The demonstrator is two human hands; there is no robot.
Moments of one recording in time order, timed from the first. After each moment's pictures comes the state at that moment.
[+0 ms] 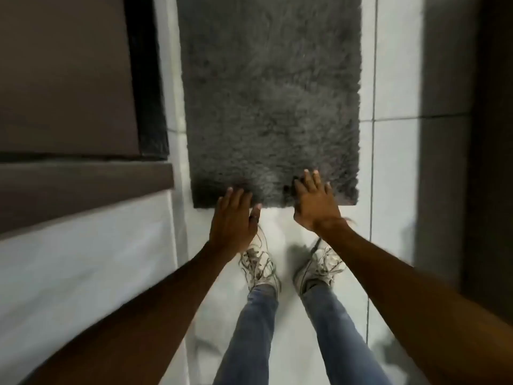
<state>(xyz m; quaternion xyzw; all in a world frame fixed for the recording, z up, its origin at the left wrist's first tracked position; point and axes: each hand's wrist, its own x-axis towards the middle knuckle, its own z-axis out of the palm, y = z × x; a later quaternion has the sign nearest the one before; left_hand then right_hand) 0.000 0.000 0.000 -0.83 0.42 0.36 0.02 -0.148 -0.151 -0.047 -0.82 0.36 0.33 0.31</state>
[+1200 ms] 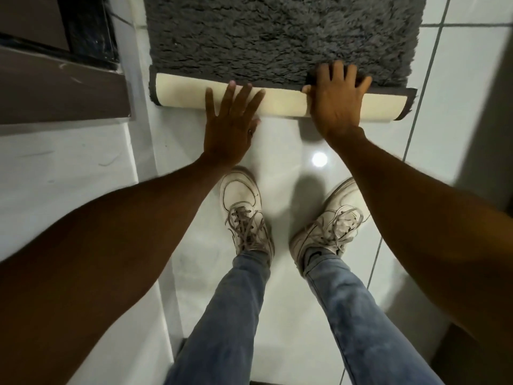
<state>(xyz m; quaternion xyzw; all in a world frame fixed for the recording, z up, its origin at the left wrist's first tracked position) 0.028 -0.011 -0.170 -0.81 0.55 0.18 0.07 -0.112 -0.198 -0.168 -0.88 0.41 0.17 0.14</state>
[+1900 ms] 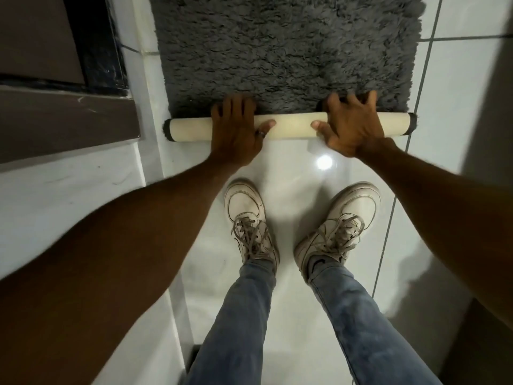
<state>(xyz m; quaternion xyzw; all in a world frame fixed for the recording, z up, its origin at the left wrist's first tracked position) 0.040 -0.044 -0.162 -0.84 0.51 0.18 0.06 -0.156 -0.226 -0.155 -0.92 0.27 0.22 0.19</state>
